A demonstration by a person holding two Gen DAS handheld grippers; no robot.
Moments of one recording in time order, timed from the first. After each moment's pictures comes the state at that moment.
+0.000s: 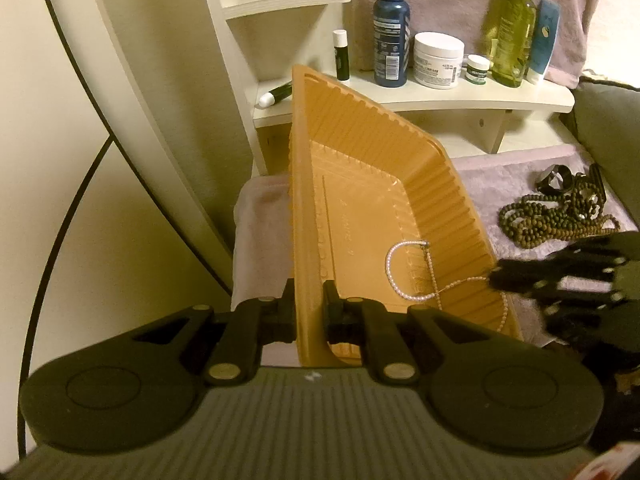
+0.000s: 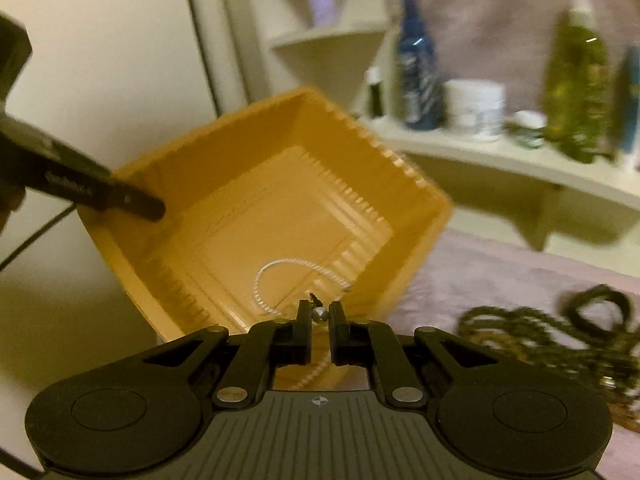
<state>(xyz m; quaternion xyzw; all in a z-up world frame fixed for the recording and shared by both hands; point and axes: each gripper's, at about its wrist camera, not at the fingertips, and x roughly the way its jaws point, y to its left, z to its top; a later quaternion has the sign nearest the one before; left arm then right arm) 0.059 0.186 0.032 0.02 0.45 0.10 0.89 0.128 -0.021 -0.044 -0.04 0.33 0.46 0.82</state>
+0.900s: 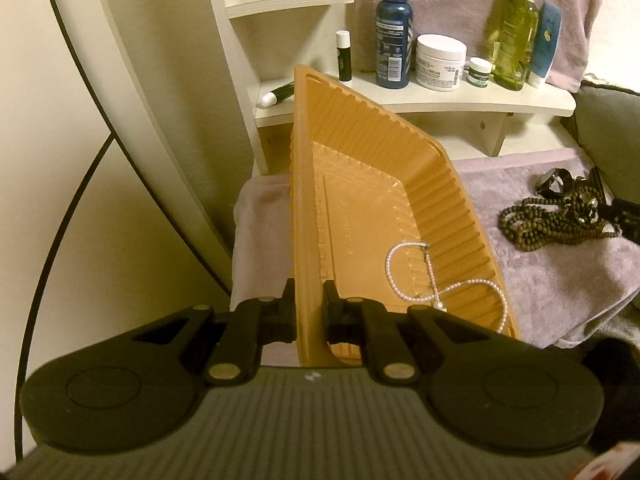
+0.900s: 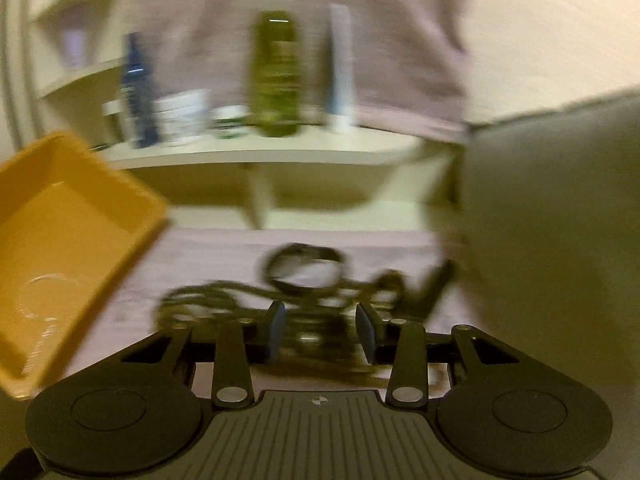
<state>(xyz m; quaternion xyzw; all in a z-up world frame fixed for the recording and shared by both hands) 0.060 0.188 0.033 0.01 0.45 0.11 0.89 0.190 -0.191 -0.066 -0.01 0.32 0.19 0.93</state>
